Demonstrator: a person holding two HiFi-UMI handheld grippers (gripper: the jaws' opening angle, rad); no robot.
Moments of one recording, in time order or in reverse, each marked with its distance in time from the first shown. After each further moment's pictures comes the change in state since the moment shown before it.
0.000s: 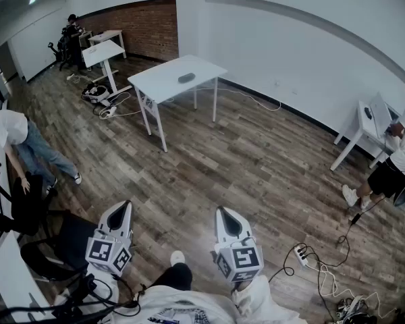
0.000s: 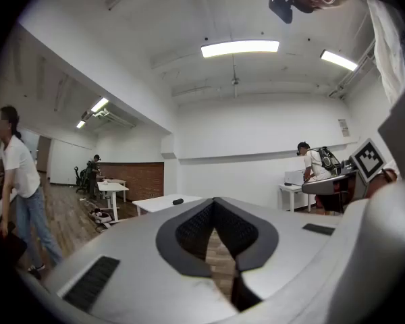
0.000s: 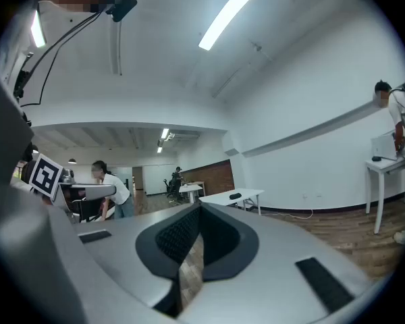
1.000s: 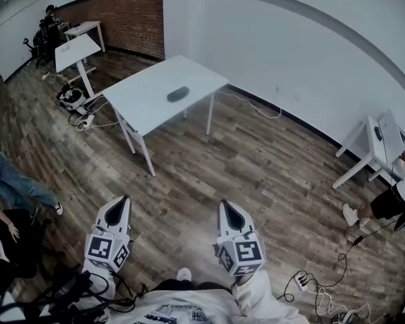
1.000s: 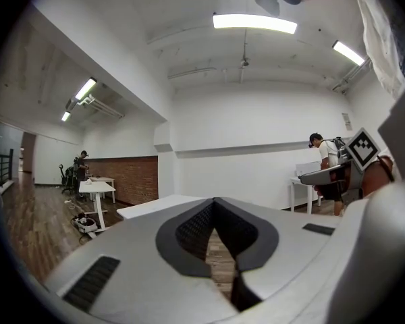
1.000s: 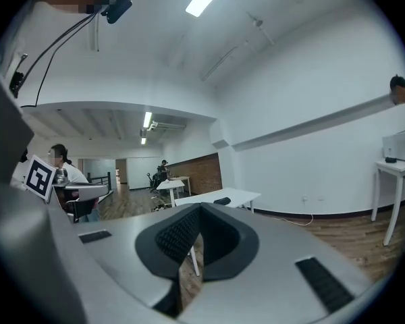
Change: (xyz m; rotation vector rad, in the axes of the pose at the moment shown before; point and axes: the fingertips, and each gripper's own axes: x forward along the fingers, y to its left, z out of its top) left arm 0.403 0.201 -0.015 0.036 0.037 -0.067; right arm 0.416 -0.142 0.016 -0.004 0.054 -0.095
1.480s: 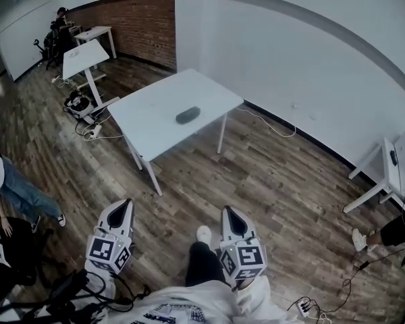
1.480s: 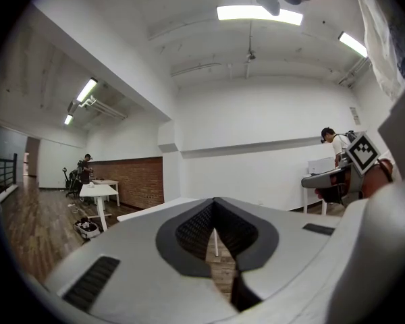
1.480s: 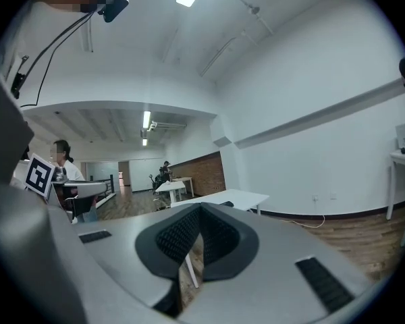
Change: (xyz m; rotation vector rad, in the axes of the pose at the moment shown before) left arm 0.127 0.067 -0.002 0.016 0.007 0.042; right arm 0.149 -0.047 0.000 0.024 -0.006 0.035
